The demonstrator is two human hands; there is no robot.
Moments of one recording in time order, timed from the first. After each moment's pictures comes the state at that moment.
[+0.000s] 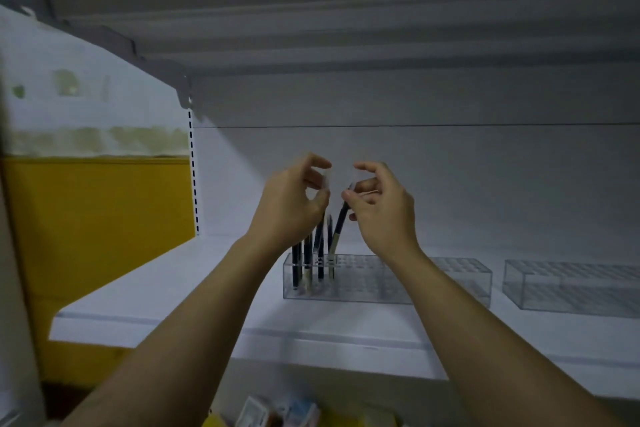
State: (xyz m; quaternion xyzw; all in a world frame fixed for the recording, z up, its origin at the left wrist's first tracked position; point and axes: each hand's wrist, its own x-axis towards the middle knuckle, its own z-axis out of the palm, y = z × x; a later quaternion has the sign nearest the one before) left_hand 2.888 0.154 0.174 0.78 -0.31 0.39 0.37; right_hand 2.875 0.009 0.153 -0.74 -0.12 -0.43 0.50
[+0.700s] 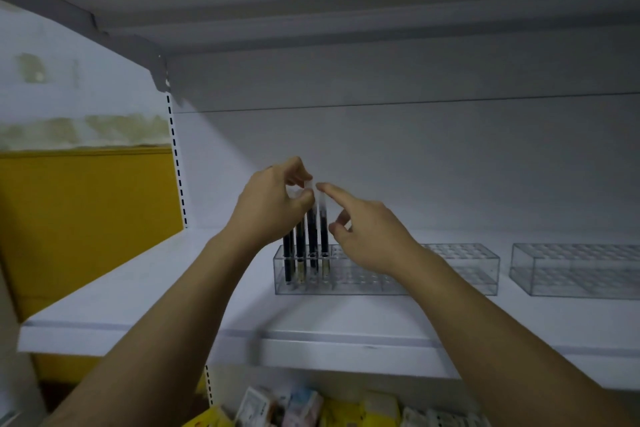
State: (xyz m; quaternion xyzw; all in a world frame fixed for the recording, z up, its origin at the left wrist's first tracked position) left_hand 2.916 0.161 0.163 0.85 -0.28 0.32 0.32; right_hand 2.883 -0.001 0.131 -0.92 -0.15 -0.26 0.23
